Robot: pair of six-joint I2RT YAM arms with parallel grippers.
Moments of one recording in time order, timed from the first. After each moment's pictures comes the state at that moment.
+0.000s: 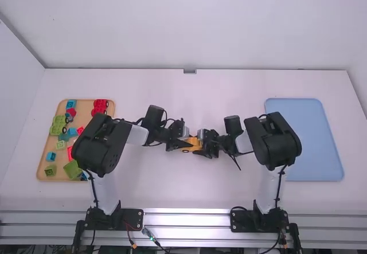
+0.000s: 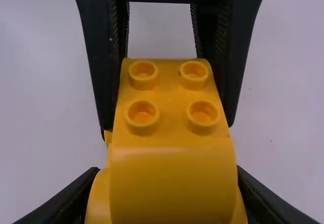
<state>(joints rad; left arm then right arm) -0.32 1.96 0.80 0.22 1.01 0.89 0.28 2.08 0.65 0.46 -1.00 -0.95</state>
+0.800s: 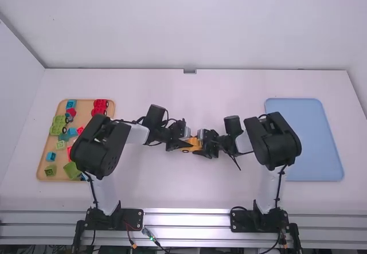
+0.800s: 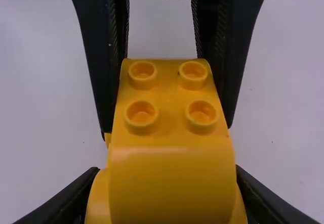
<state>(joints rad) -0.33 1.94 0.82 0.12 0.95 0.94 0.28 2.08 0.65 0.46 -1.00 -0.95</state>
